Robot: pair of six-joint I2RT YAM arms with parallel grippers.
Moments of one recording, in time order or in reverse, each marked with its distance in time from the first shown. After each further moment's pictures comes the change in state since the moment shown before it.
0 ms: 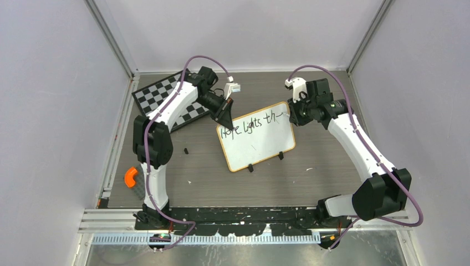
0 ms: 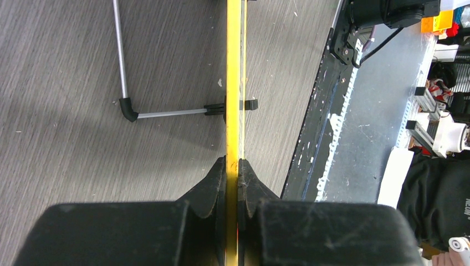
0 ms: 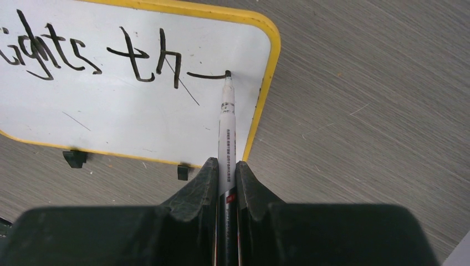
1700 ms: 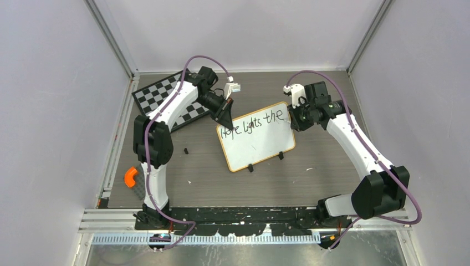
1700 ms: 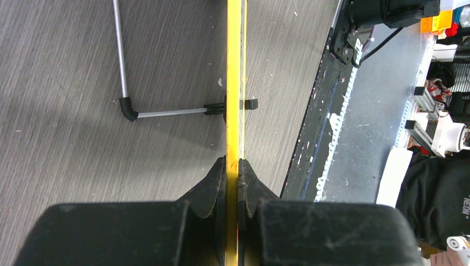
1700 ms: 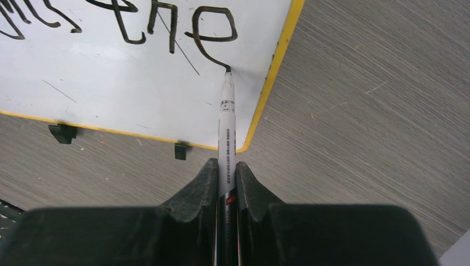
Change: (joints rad) left arm 0.001 0.006 0.009 -0.009 0.000 0.001; right arm -0.005 0.012 -0.025 -0.056 -0.009 -0.034
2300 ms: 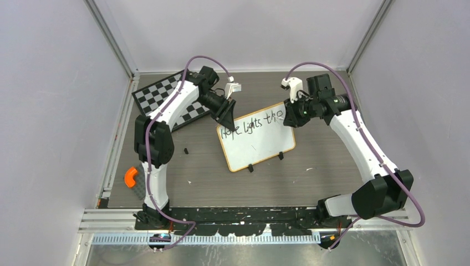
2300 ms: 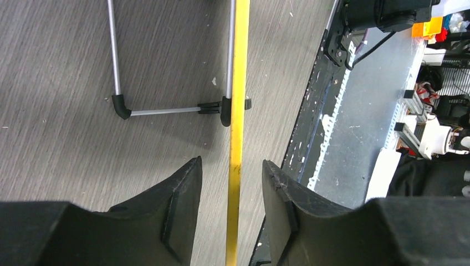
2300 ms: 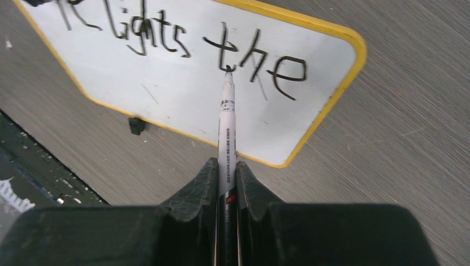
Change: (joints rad) left arm -0.002 0.010 0.023 -0.022 0.000 -0.031; right arm 0.007 0.000 0.131 -0.093 -0.187 -0.021
